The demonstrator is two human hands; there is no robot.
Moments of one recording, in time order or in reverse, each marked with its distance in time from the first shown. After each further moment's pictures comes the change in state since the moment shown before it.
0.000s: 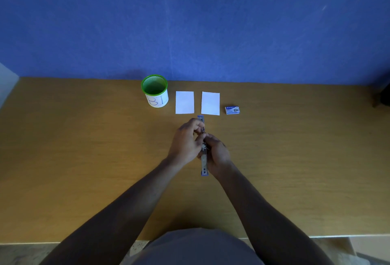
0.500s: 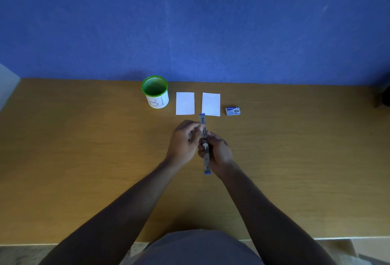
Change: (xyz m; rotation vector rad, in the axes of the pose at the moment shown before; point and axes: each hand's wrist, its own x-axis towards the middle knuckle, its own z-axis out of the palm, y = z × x) left_hand 0.000 -0.002 -0.005 -0.123 0.081 0.049; right_hand 0.002 -0.007 -0.001 -0.031 -0.065 -0.076
